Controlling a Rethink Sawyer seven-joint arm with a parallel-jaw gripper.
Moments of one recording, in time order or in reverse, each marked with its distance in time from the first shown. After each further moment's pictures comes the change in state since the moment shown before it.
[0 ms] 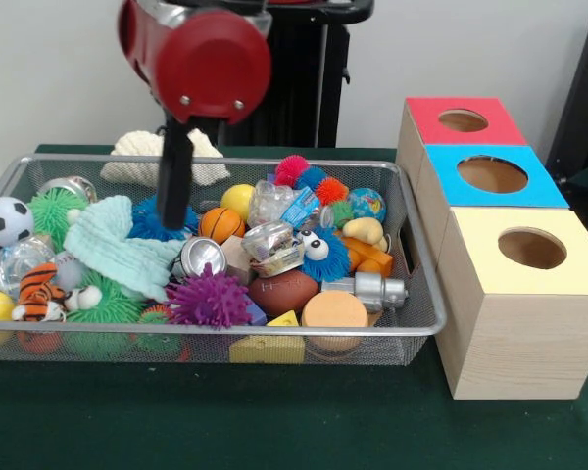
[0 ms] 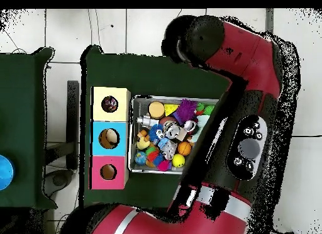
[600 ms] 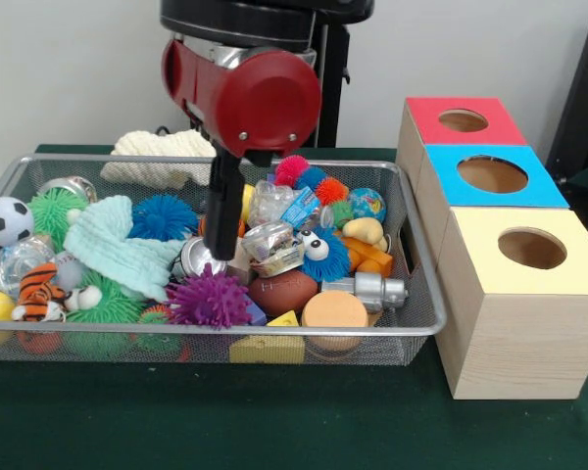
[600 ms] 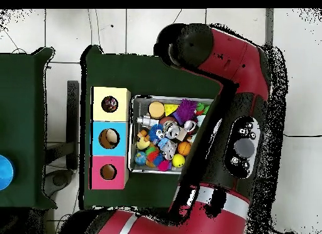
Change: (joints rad) arm -0.001 -0.038 0.105 0.069 -0.057 -0.074 0.000
